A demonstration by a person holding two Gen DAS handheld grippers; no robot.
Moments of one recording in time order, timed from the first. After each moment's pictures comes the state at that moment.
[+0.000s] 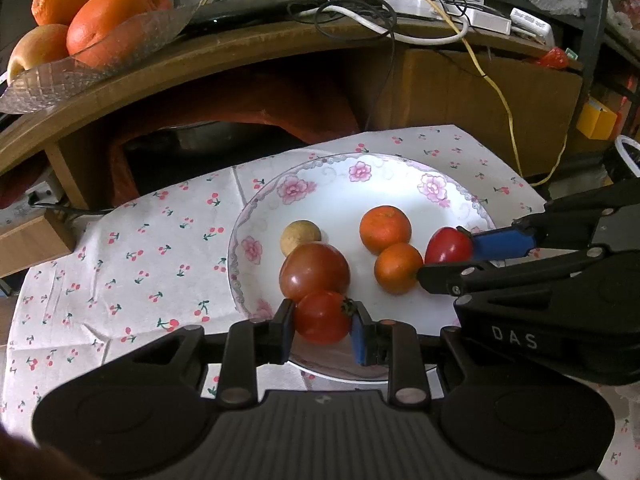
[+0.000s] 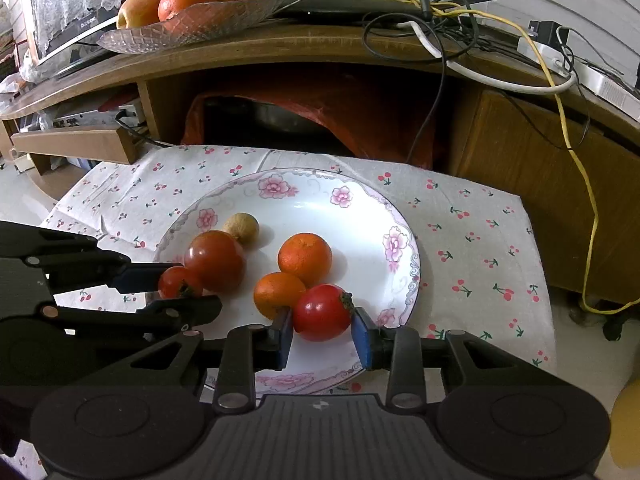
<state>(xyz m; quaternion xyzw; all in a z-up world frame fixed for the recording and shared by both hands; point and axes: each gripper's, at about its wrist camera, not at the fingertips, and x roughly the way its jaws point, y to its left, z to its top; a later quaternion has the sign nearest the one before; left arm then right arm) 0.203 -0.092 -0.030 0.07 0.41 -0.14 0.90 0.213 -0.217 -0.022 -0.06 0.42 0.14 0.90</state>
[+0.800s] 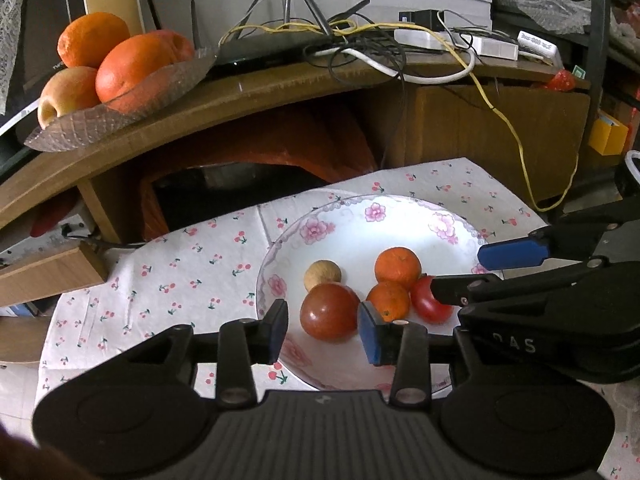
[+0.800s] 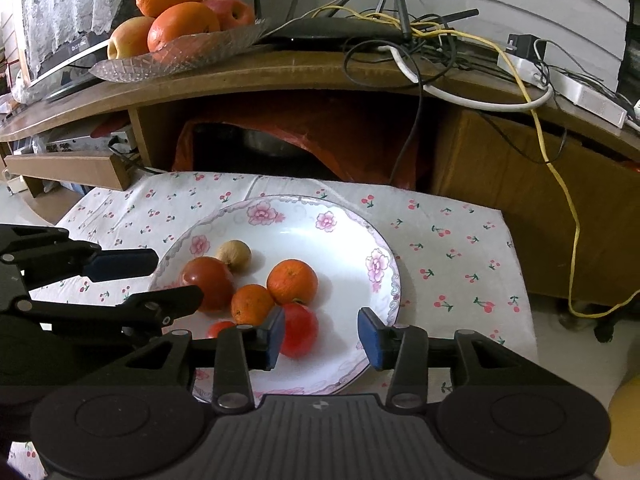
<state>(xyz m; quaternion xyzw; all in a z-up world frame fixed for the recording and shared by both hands) 0.195 -0.091 -0.006 0.08 0.37 -0.11 0.92 0.209 -0.223 -0.010 -0.05 0.39 0.12 0.91</state>
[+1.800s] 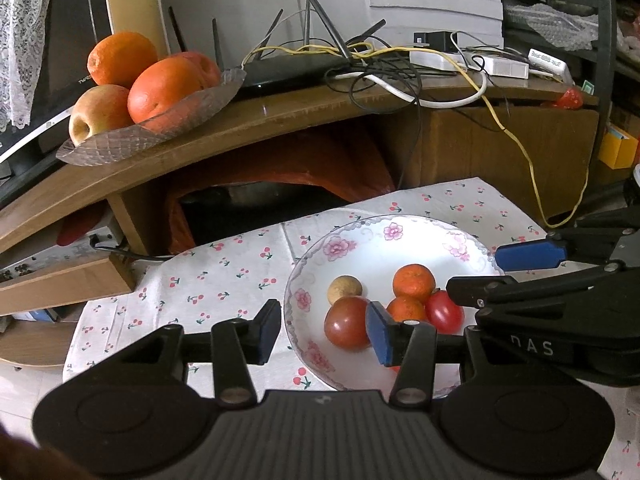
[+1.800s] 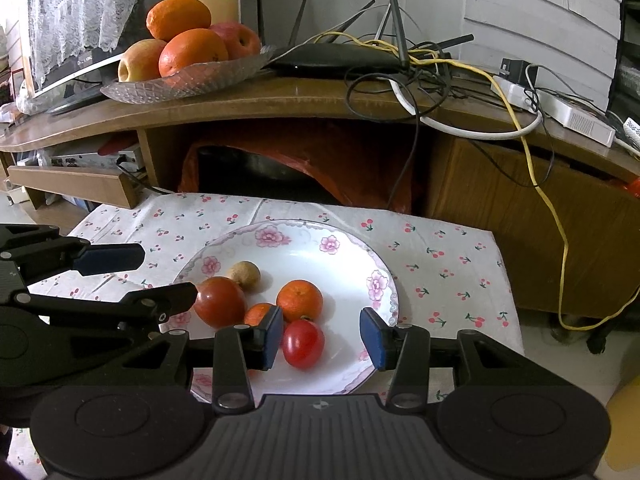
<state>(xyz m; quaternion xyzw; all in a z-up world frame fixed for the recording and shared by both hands) 0.183 -0.083 0.009 0.09 0.34 -0.09 0.93 0.196 -0.219 0.004 -0.05 0.37 0.12 0.92</state>
